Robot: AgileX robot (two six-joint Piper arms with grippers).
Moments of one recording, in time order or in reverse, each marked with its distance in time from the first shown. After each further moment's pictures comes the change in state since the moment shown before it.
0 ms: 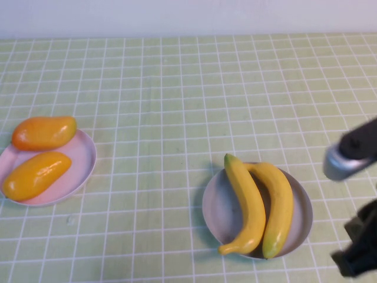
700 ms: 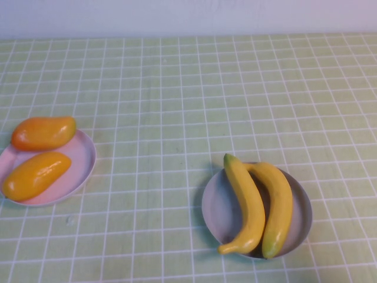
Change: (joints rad) right arm -0.506 -0.538 0.829 -0.183 -0.942 0.073; left arm 0.000 0.000 0.000 0.000 0.000 0.000
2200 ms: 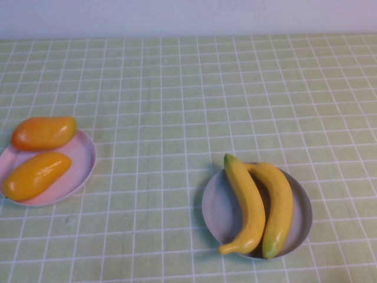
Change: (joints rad) right arm -0.334 -0.532 0.255 0.713 0.063 -0.890; left arm 0.000 -0.002 0.000 0.000 0.000 0.000
